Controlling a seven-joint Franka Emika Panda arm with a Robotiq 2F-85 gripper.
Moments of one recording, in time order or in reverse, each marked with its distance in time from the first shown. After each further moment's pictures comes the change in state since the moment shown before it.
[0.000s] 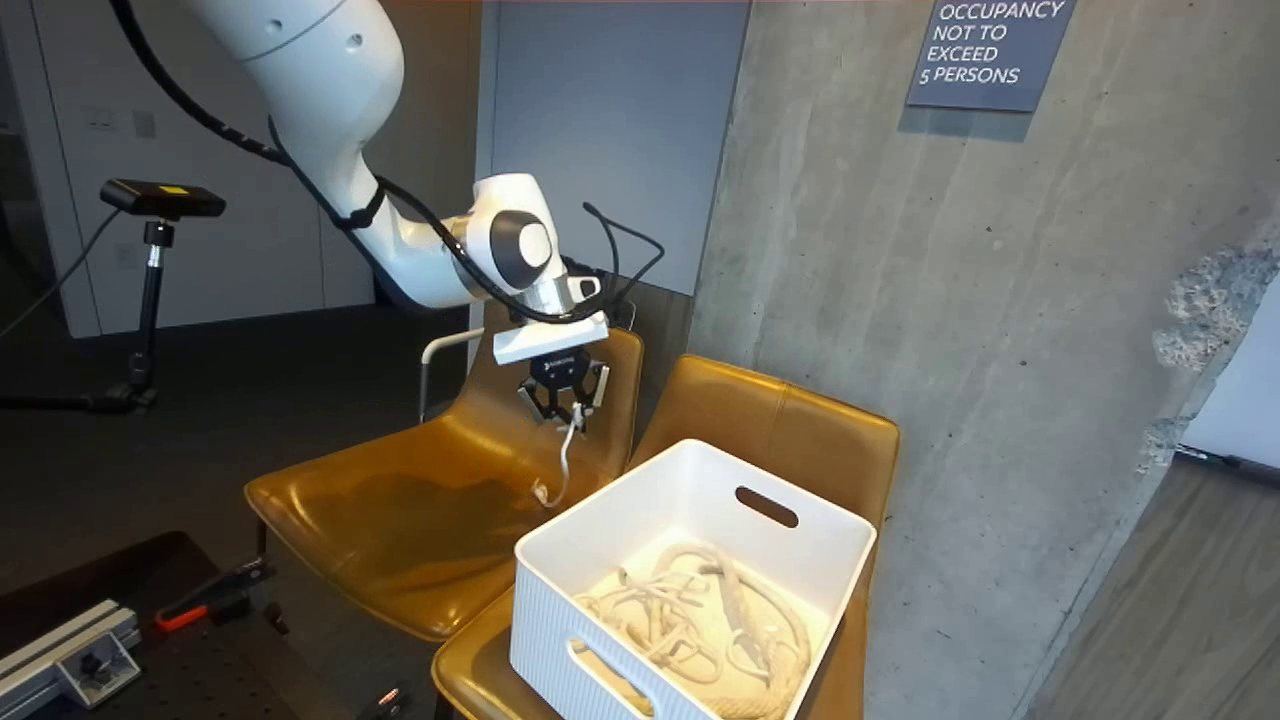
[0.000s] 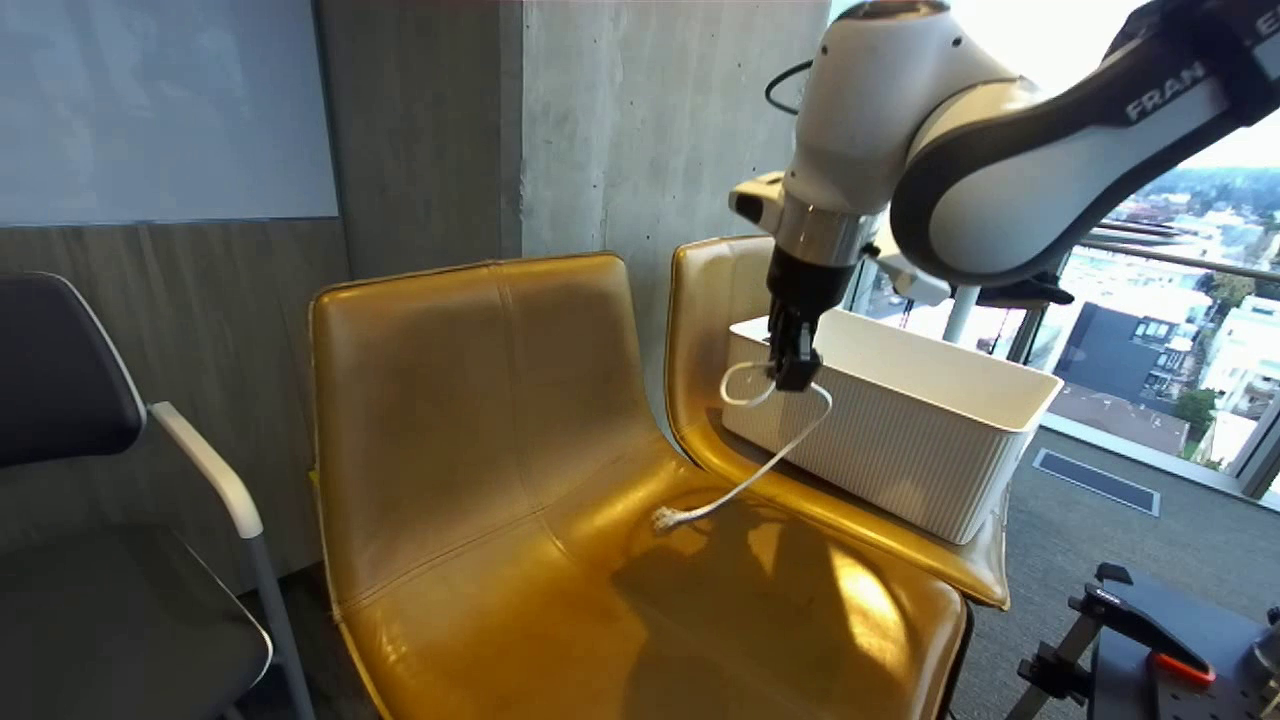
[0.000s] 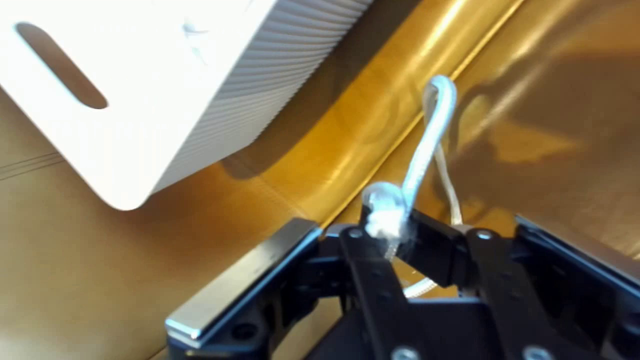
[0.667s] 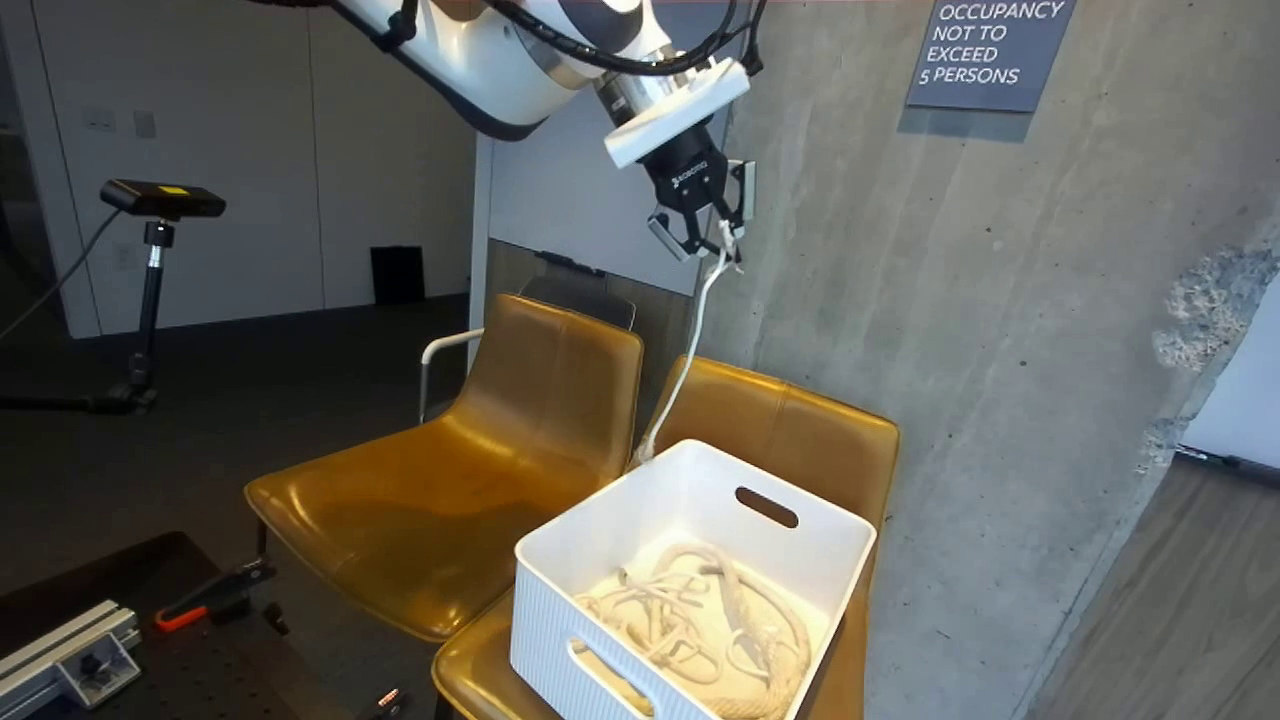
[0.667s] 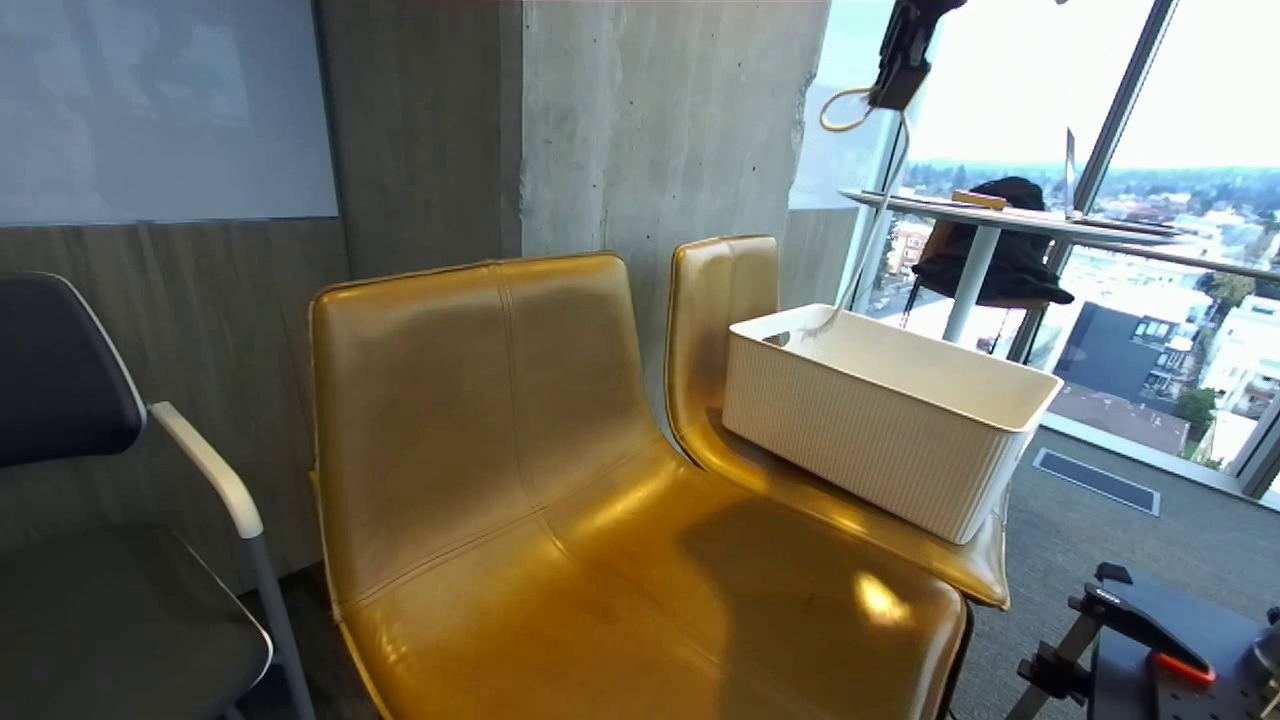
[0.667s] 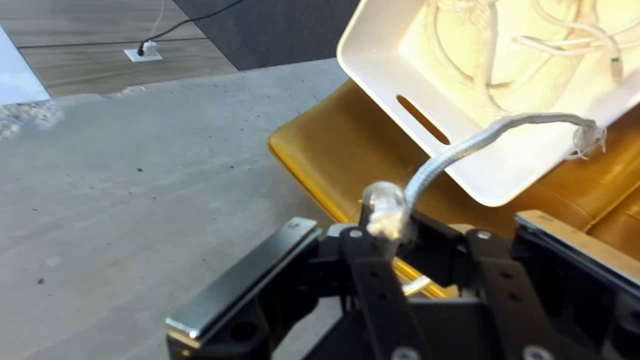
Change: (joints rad) arm -0.143 -0.248 -0.051 0.227 -0.099 -0.190 -0.118
